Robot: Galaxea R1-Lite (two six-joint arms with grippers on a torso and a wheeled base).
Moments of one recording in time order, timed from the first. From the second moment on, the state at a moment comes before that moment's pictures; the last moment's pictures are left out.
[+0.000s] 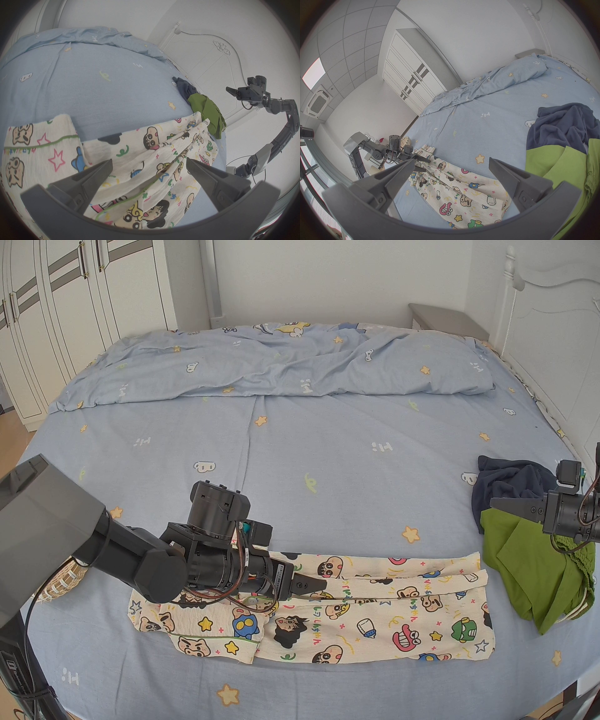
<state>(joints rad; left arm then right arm) -0.53 2.06 -1.01 -0.36 -0.36 -0.13 -0.08 1.47 -0.71 -0.34 0.81 0.12</state>
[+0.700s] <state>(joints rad) -0.55 2.00 -0.87 -0.36 -0.36 -0.13 -0.06 1.48 -0.71 -0.34 0.81 0.12</state>
